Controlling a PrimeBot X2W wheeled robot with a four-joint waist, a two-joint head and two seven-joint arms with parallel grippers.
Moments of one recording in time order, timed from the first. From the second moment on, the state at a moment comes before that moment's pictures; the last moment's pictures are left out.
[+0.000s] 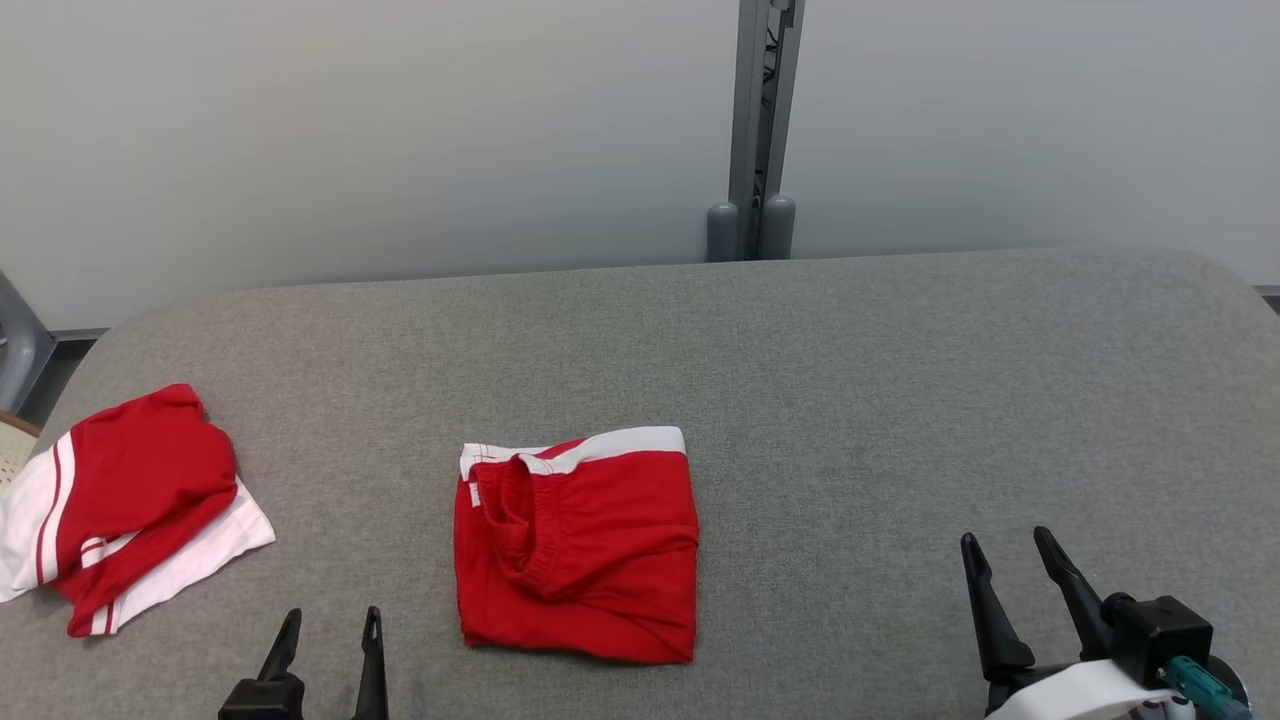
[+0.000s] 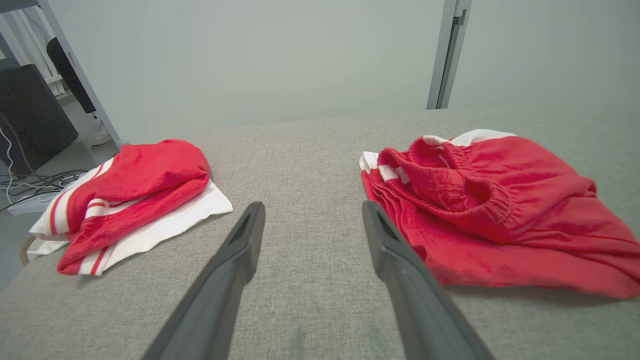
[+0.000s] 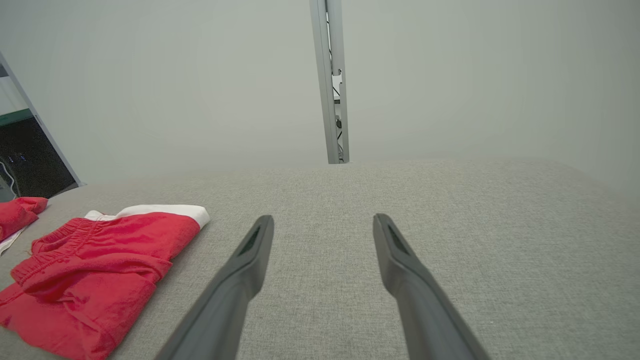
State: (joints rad) left arm 0.08 0.05 0.00 0.37 -0.05 0.05 -0.26; right arm -0.03 -0.05 0.06 0.35 0.19 0.13 -0.26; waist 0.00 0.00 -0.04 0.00
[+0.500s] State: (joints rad) left arm 0.05 0.05 -0.07 0.35 -0.07 0.05 -0.26; right arm -0.05 -0.05 0.12 0.34 0.25 0.13 -0.26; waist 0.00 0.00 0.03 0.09
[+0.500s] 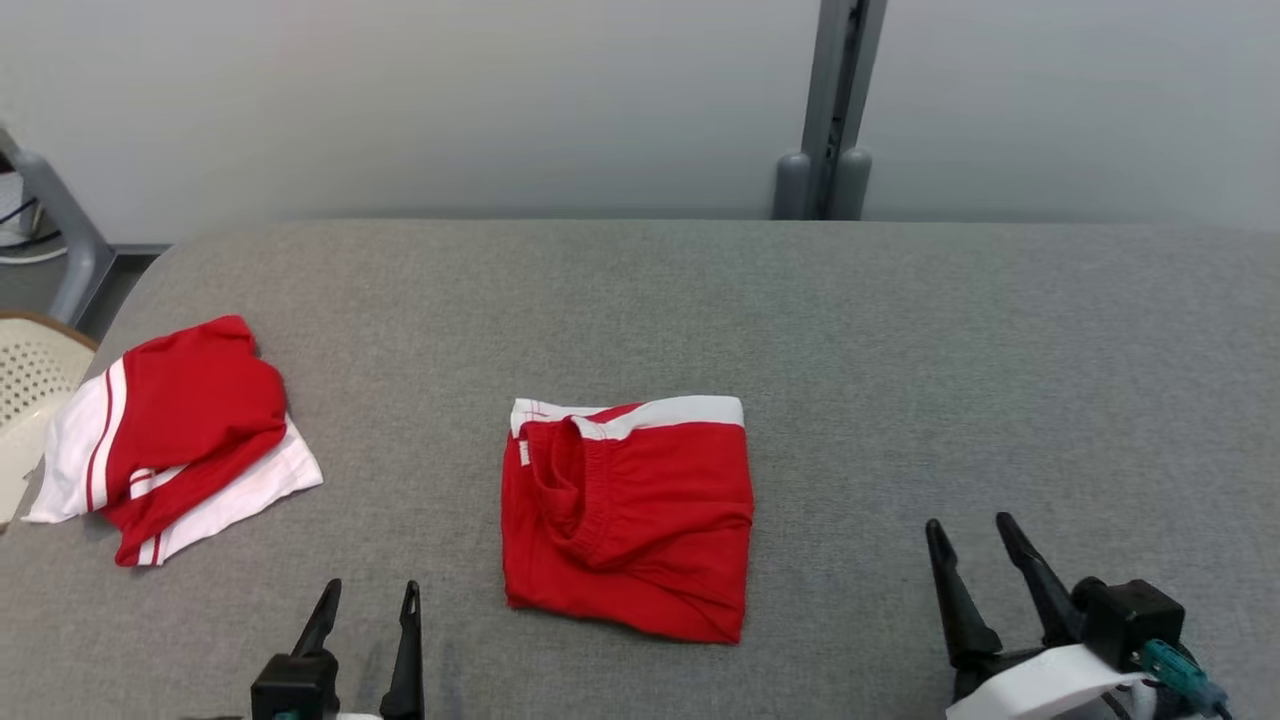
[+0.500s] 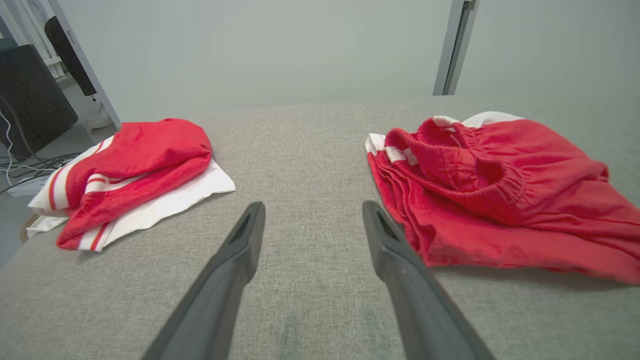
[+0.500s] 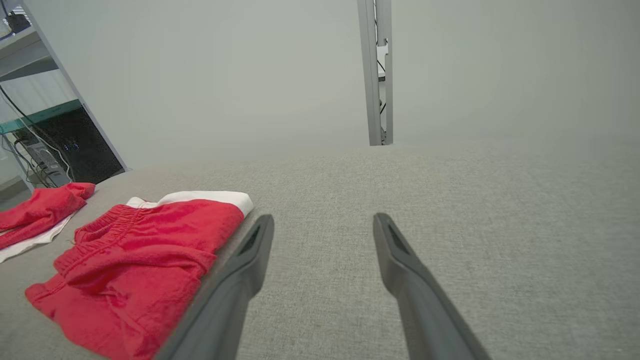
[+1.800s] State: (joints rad) left arm -0.06 0.05 -0.18 0.34 -0.13 0.07 -0.26; right arm -0.35 -0.06 0.37 0.65 0.59 0.13 -0.27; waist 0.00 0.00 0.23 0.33
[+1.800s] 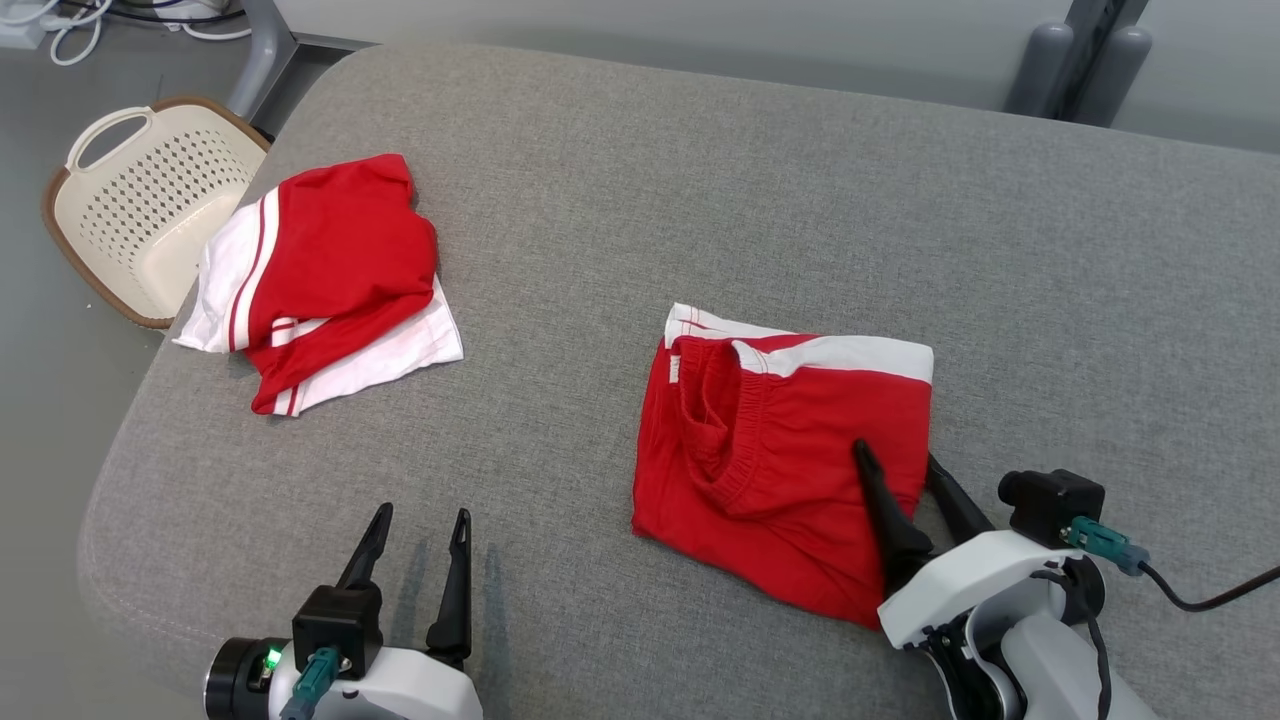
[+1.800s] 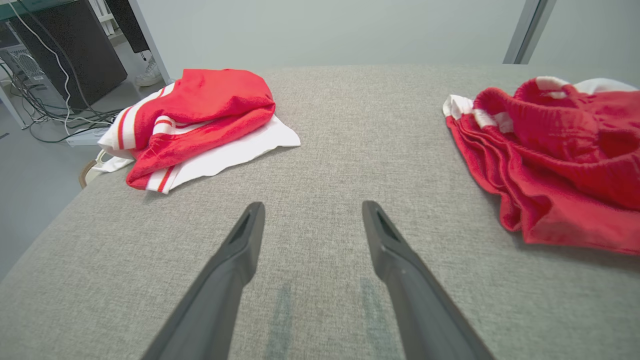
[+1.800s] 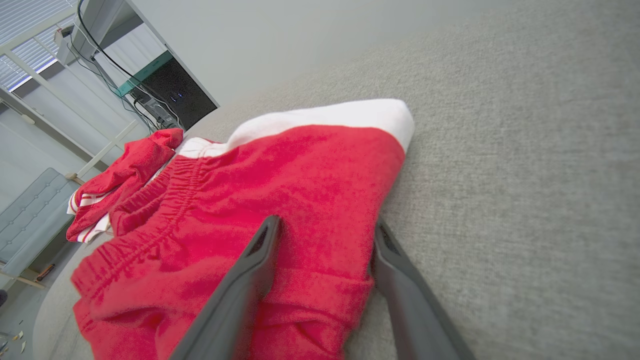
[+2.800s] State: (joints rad) left arm -0.11 0.05 -0.26 0.30 -0.06 -0.02 -0.26; right arm -0.31 -0.05 0.38 0.62 0.60 0.13 -0.26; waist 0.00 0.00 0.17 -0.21
